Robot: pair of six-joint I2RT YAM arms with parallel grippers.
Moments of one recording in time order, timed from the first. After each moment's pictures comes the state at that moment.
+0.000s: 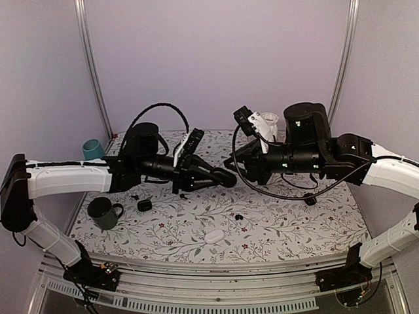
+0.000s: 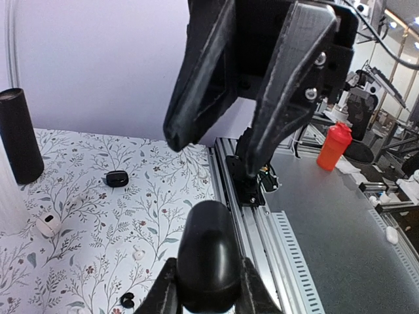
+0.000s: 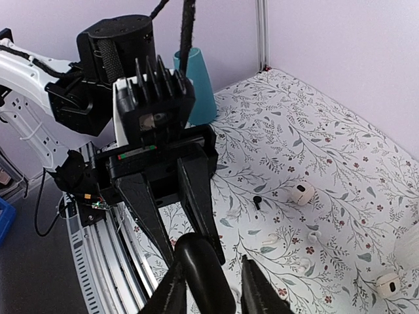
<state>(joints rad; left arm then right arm) -0.82 1.48 0.98 0.32 0.87 -0.04 1.09 1.30 1.30 -0.39 -0.01 0.14</state>
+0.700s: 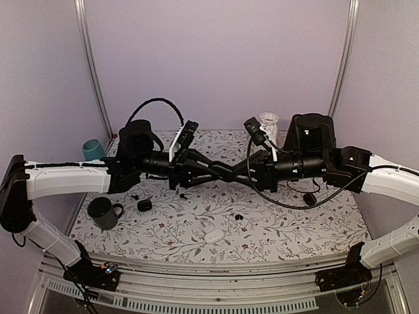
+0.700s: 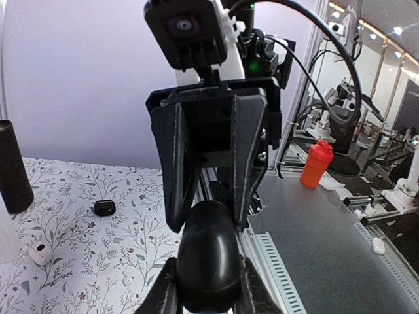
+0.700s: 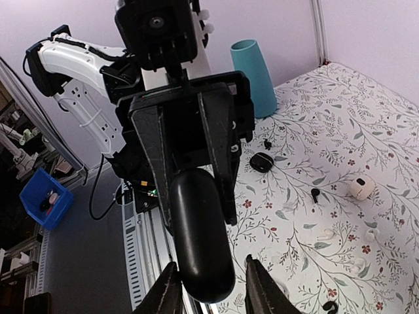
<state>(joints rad) -0.82 1.47 0.95 0.50 0.93 -0.16 0.96 1.22 1.08 -0.21 -0.38 0.21</state>
